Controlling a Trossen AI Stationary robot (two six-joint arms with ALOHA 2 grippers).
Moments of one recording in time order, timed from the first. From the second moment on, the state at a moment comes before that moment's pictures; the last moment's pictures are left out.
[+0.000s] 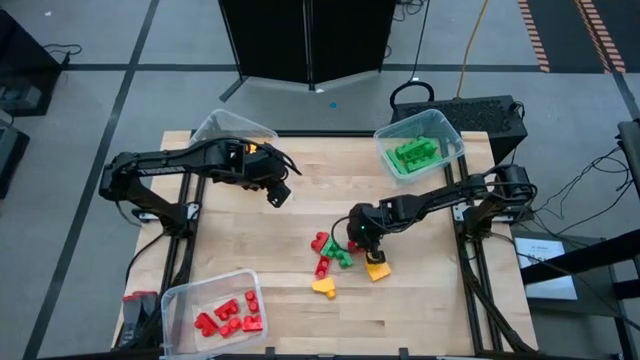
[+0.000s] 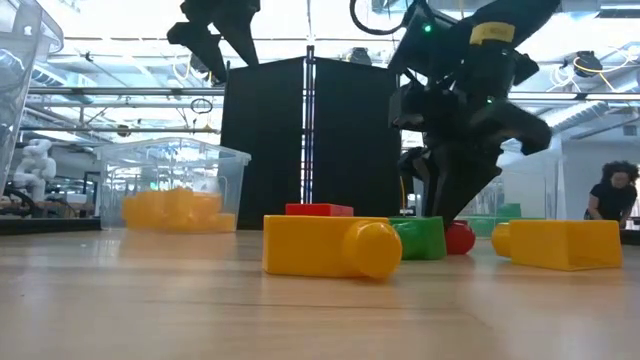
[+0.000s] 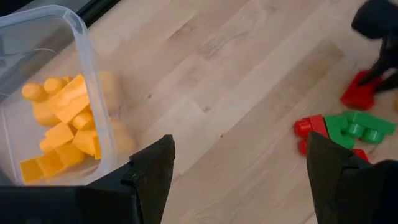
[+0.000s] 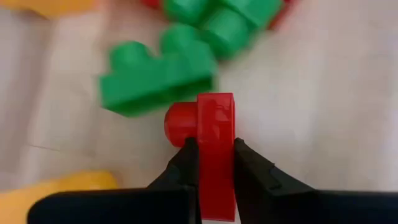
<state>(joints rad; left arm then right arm) 0.09 1.46 1.53 -1.23 -0.27 -0.68 0.05 1.66 0.89 -0.36 -0.10 -0.06</state>
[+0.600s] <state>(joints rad) 0.09 1.44 1.53 -0.73 -0.24 -0.62 -0.08 1.38 1.33 -0.56 0.15 -0.25</state>
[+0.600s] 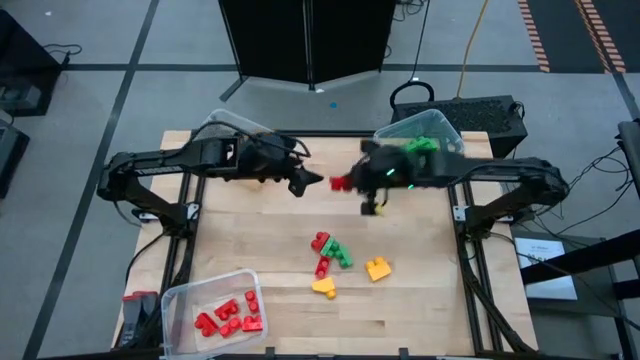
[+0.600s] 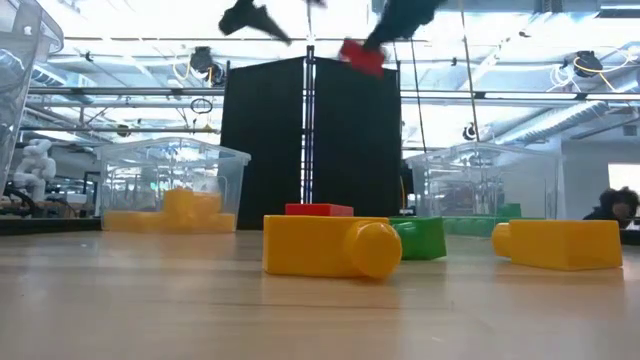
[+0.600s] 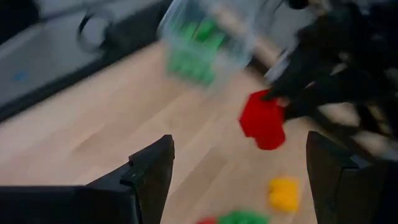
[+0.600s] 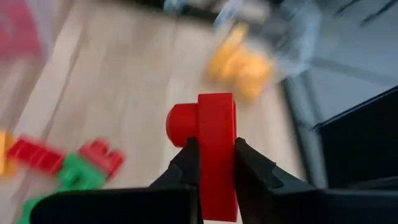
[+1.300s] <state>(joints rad) 0.05 1.44 1.53 0.05 -0.30 -0.12 -0.20 1.18 1.37 -0.13 0.12 -0.17</state>
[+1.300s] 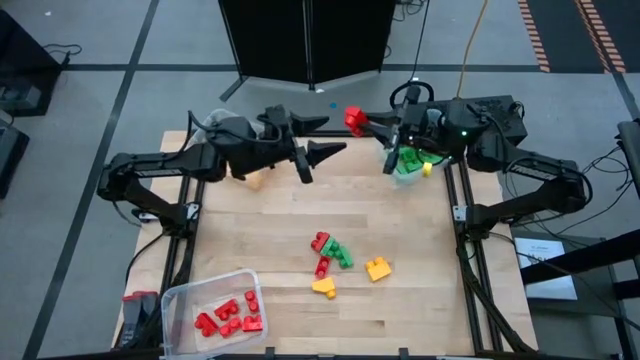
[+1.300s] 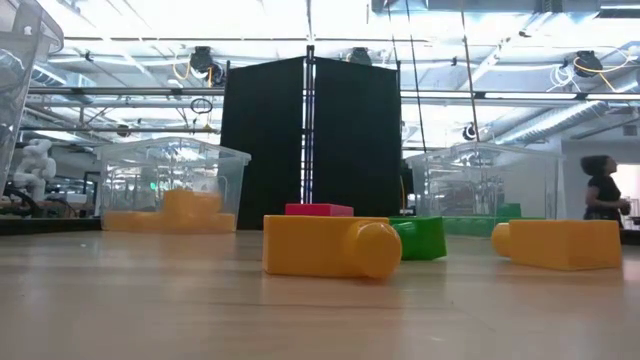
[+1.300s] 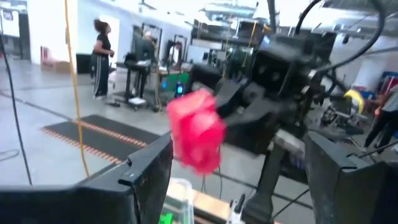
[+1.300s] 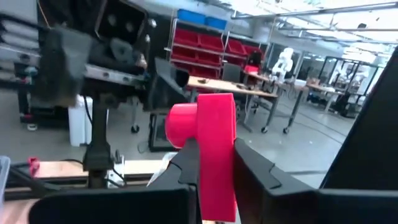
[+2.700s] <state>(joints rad) 0.05 1.50 1.53 0.17 -0.32 -0.15 -0.16 1.24 1.37 0.04 0.00 -0.21</state>
